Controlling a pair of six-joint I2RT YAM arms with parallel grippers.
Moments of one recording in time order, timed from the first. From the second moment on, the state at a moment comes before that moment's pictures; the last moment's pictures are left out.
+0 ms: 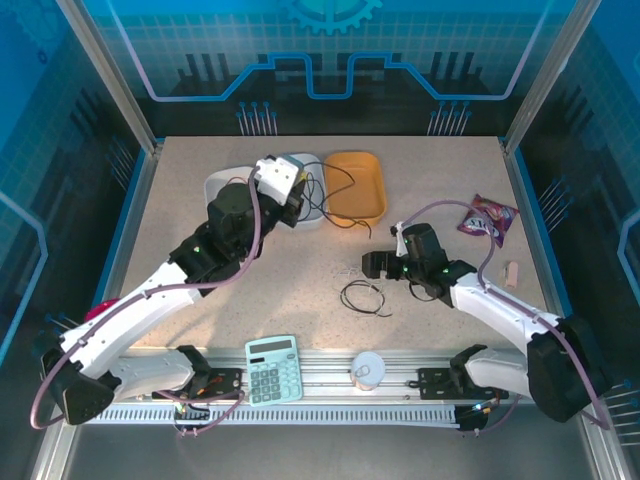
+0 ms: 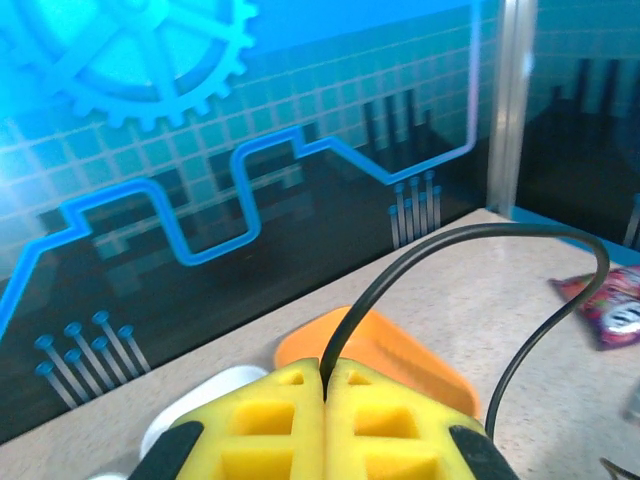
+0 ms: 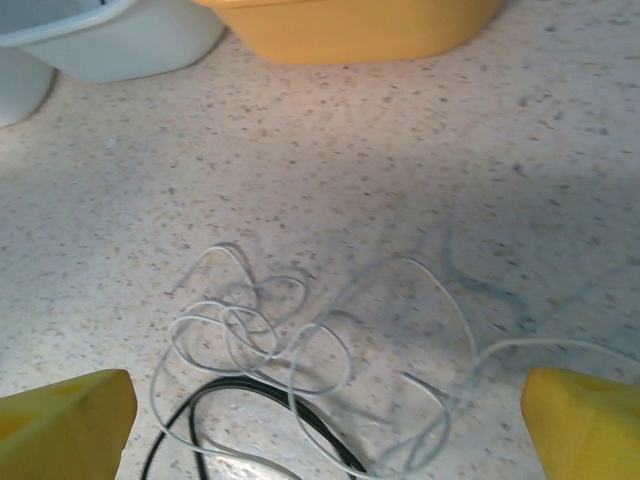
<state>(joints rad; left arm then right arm) -0.70 1.14 1.12 -0.07 -0.29 0.11 0.47 1.16 0.60 -0.25 -0.08 0.42</state>
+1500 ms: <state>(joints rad) -0.33 1.86 1.60 -0.53 -0.18 0.20 0.30 0.71 0.47 -0.40 0.06 0.53</state>
